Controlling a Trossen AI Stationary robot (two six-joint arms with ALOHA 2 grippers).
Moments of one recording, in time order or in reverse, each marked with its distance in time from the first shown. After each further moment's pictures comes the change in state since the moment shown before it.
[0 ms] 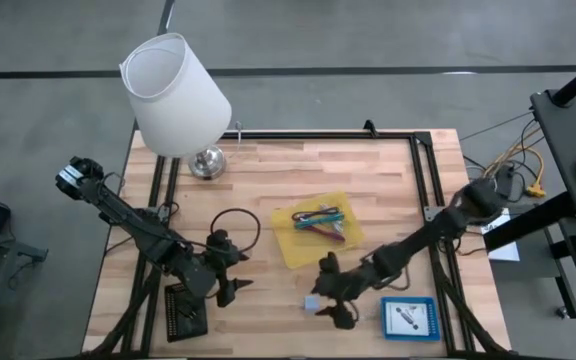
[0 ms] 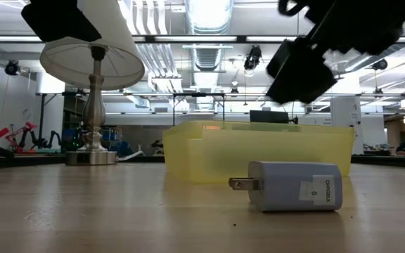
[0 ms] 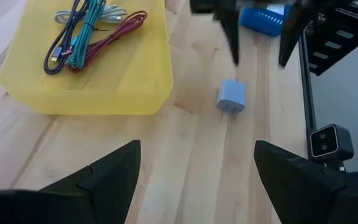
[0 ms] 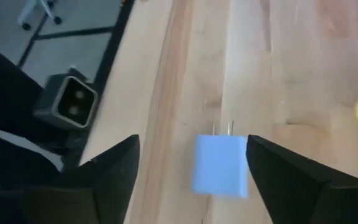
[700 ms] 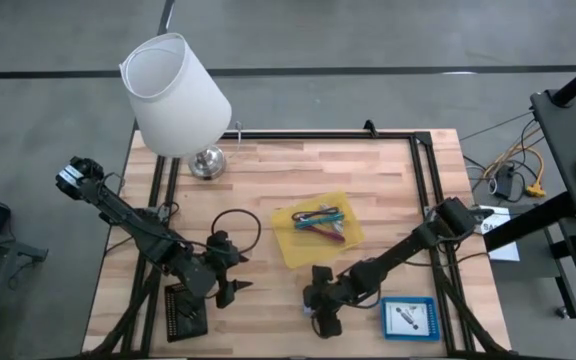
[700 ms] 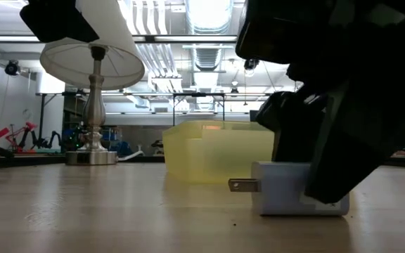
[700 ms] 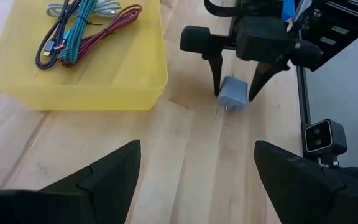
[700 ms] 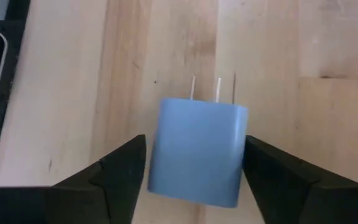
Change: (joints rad) left arm 0.000 0.000 -0.002 0.002 0.027 -0.003; right arm 0.000 0.280 0.239 -0.247 -0.003 0.031
